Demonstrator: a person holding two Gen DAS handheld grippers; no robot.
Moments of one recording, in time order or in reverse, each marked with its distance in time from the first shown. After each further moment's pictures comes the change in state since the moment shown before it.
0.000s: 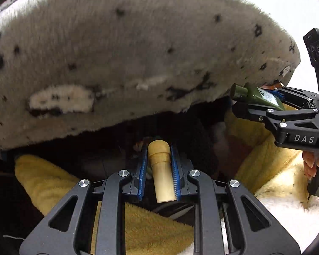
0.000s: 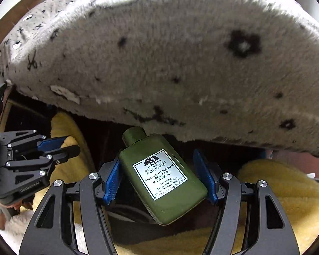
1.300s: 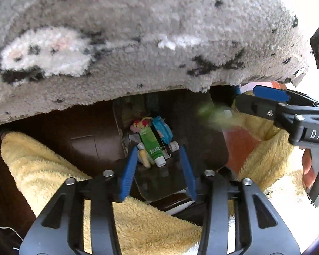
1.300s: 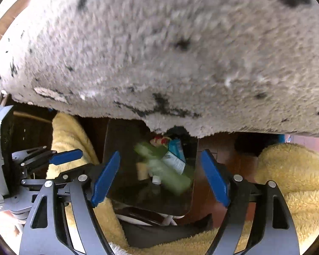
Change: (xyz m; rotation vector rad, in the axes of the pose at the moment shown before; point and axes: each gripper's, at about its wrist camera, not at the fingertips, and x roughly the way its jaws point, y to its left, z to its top) left arm 0.045 0.024 -0.006 -0.095 0.123 -0.034; right arm 0.044 -0.004 0.006 0.101 0.090 0.062
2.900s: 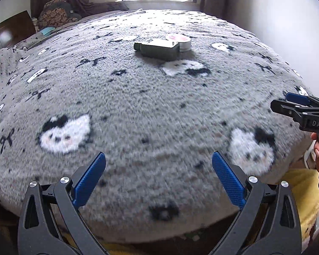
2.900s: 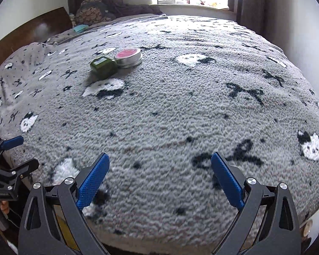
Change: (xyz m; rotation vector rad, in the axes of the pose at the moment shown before) left arm -0.150 0.009 0.172 0.072 -0.431 0.221; right arm -0.127 -0.026 0.175 -0.065 -0.396 -0.183
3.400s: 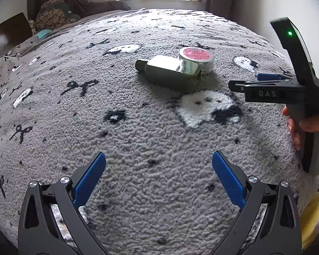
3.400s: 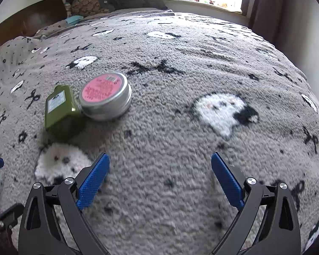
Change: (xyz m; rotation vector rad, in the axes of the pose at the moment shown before) left arm 0.064 0.015 0.082 -0.001 0.006 0.017; right arm 0.124 0.016 0.124 -0.074 0.029 -0.039
